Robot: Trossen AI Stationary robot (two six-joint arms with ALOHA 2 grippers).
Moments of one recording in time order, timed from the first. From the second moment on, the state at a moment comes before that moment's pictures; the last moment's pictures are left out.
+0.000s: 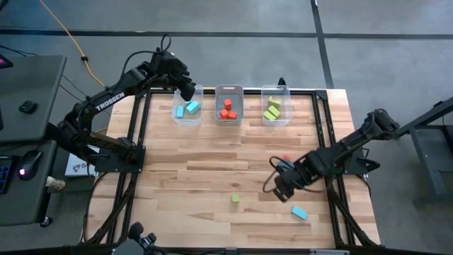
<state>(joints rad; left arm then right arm) 0.90 1.33 1.21 -0.59 0.15 -0.01 0.52 1.42 1.13 -1.08 -0.08 1.36</state>
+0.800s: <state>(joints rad) 0.70 1.33 1.21 -0.59 0.15 -0.15 0.62 1.42 1.13 -1.27 0.23 1.79</state>
